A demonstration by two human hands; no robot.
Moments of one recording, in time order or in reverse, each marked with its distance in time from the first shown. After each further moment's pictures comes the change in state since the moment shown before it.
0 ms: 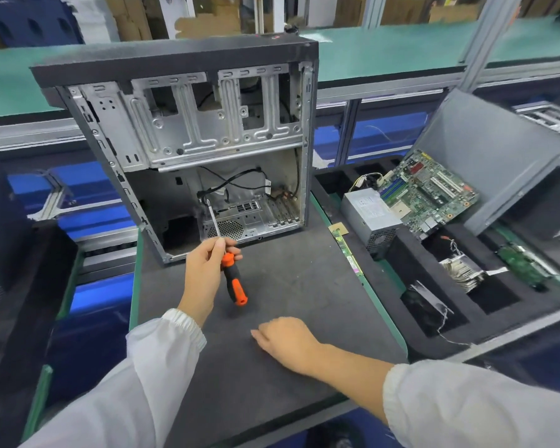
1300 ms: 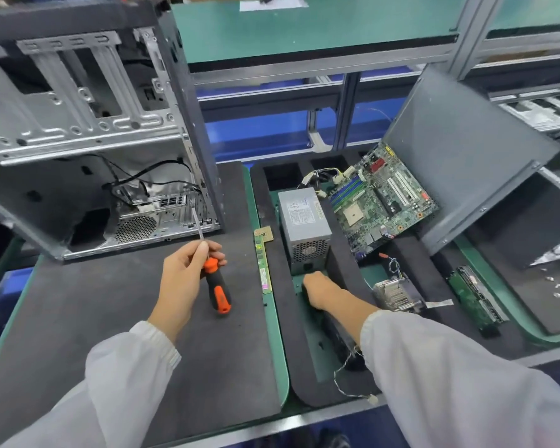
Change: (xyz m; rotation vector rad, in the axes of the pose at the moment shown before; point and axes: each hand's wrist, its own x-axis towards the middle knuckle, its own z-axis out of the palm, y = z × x) left_hand -0.015 -0.022 0.195 0.048 0.076 -0.018; right_hand 0.000 0.317 -0.017 0.044 -0.512 0.329
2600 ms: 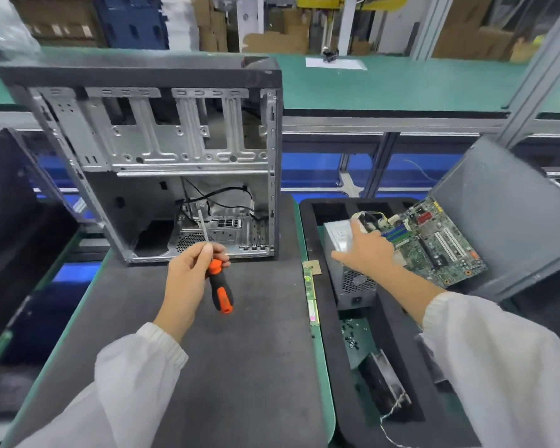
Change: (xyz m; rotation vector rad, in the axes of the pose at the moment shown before) left_hand 0.016 0.032 -0.090 -0.054 0.143 0.096; right_hand -0.014 -0.033 -0.143 -0.105 0.537 0.205
